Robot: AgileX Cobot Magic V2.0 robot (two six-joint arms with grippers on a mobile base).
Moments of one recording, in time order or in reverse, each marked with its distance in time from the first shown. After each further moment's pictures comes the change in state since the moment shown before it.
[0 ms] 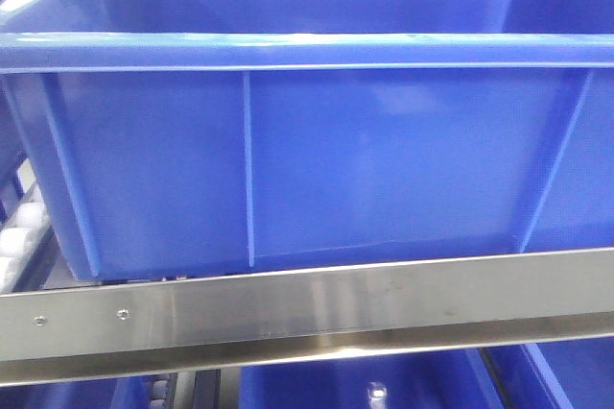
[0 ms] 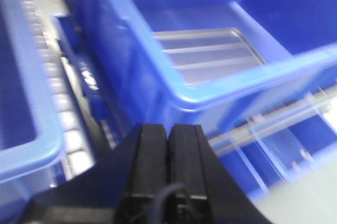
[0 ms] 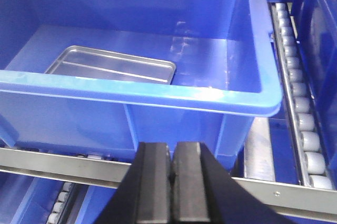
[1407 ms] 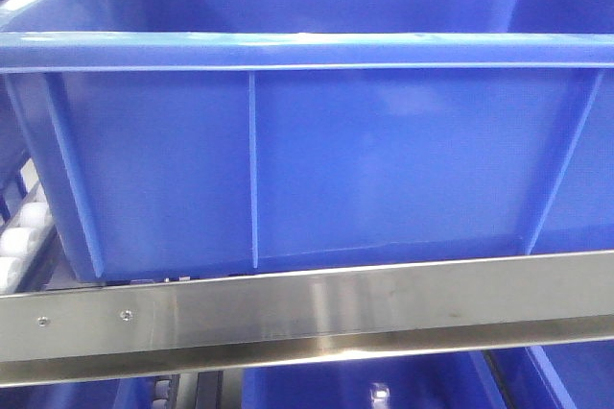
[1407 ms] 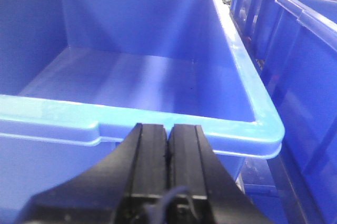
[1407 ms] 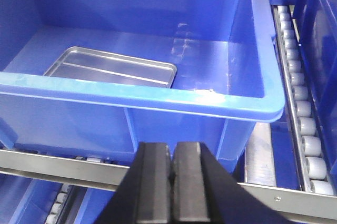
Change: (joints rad) left arm 0.632 -0.244 0.504 -0.165 -0.548 0.188; right arm 0.000 0.000 0.003 -0.009 -0.002 0.001
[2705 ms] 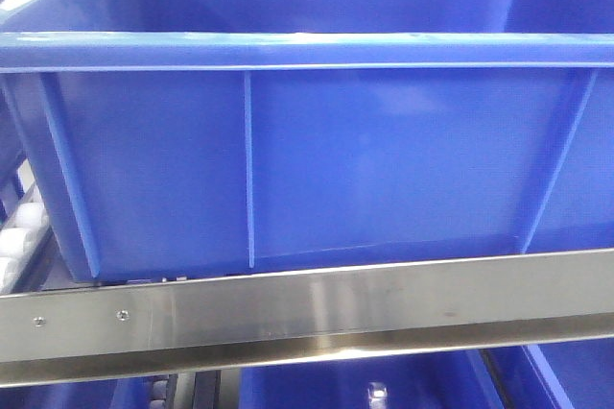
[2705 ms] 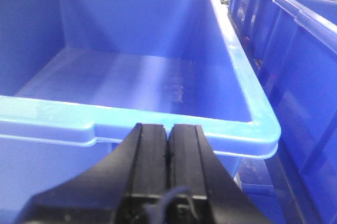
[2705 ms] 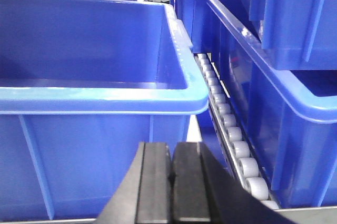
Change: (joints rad) left arm 0.000 0.000 0.000 0.000 -0.002 0.000; right arm -0.381 -0.161 0.438 0.158 -0.569 -0.192
